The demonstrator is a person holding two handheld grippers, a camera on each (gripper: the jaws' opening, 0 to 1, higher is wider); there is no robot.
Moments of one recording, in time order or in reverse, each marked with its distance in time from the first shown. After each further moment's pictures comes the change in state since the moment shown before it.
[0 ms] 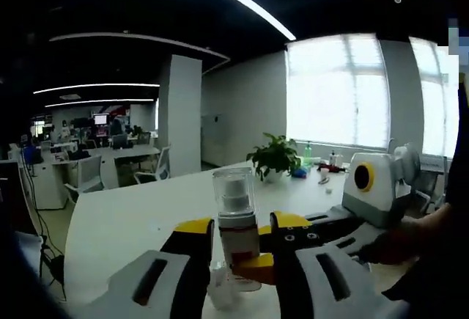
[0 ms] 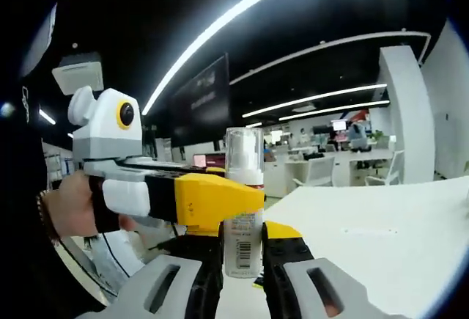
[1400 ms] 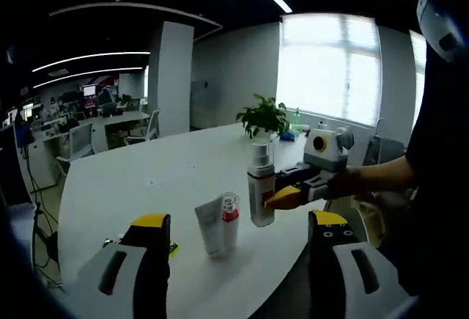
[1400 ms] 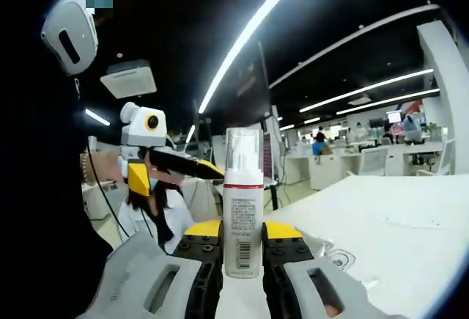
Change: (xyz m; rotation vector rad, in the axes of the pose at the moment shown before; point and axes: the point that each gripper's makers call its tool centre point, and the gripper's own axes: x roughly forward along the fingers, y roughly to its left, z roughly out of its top) left arm -0.045 0.011 -0.098 -0.044 0.226 -0.042; right arm -0.019 -0.021 -0.084 -0.022 0.027 0.381
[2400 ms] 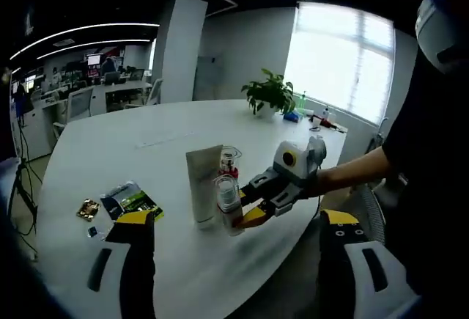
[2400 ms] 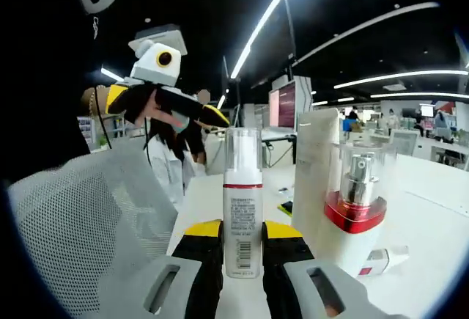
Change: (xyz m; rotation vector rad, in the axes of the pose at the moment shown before) left arm 0.036 0.004 -0.074 -0.088 0.121 0.005; right arm 0.026 -0.034 -0.139 -0.083 0.169 0.189
